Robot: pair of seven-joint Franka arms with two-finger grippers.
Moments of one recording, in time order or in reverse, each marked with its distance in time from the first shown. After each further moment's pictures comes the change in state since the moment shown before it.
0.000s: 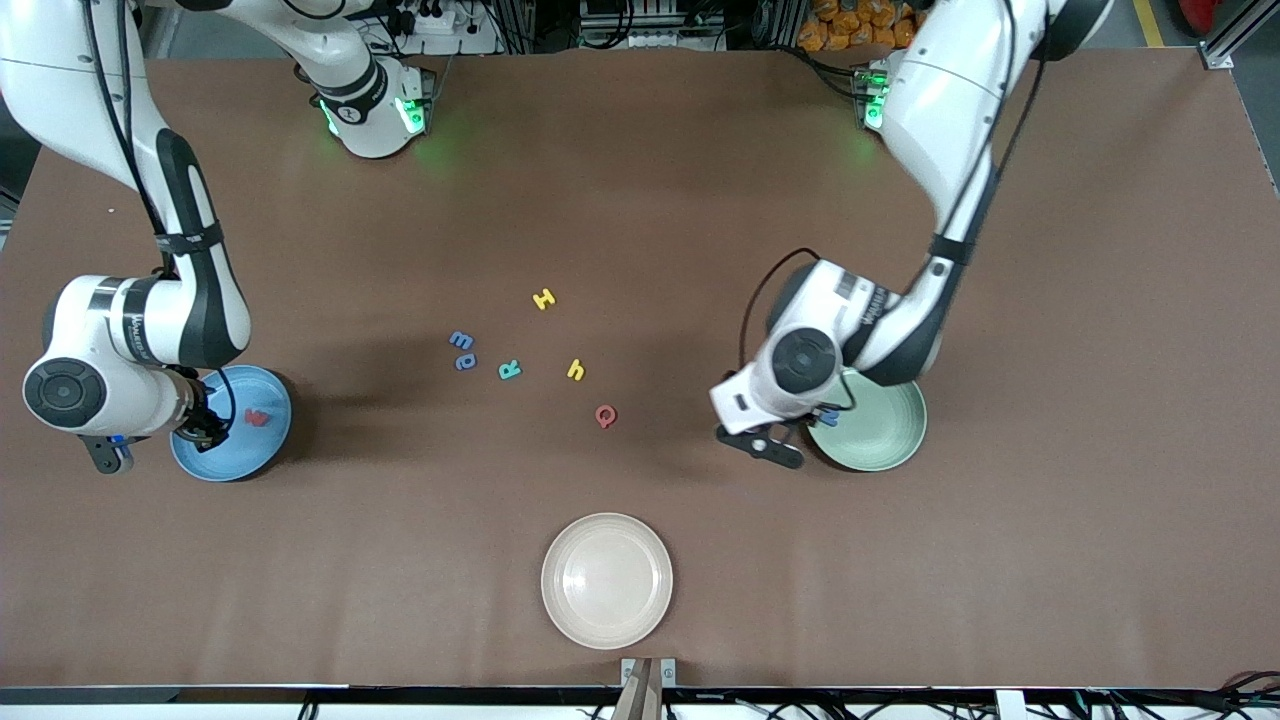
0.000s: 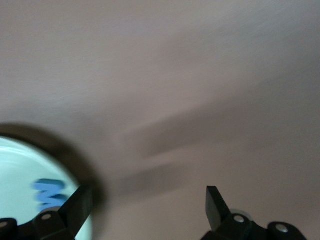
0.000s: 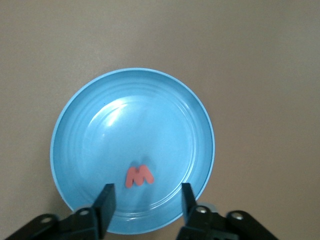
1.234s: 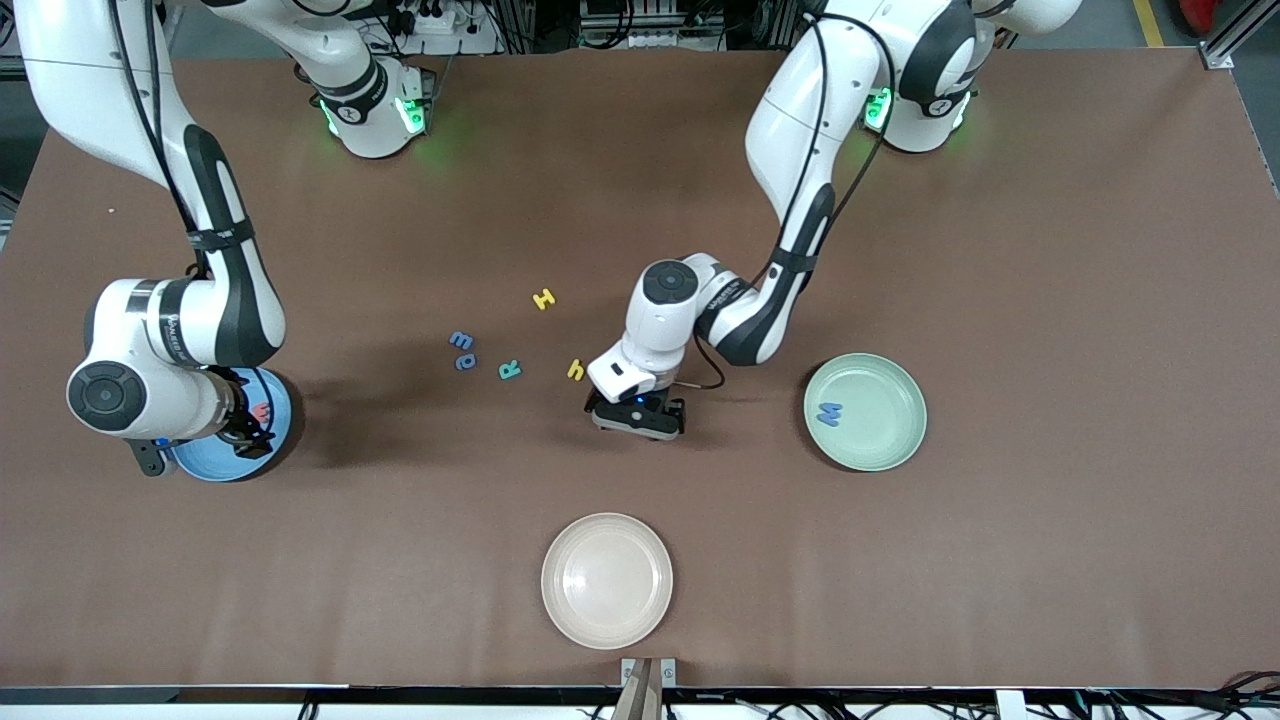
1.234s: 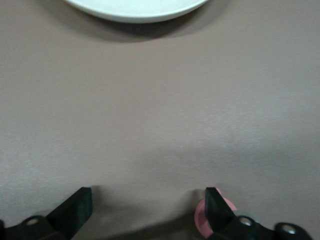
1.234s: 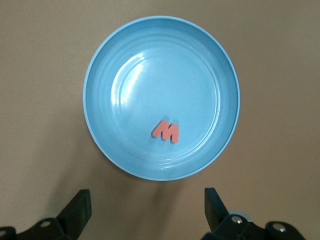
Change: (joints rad) left arm -0.343 0.292 0.188 0.150 0.000 0.608 -0.372; right arm 0.061 0.000 0.016 0.007 0.077 -0.022 0.041
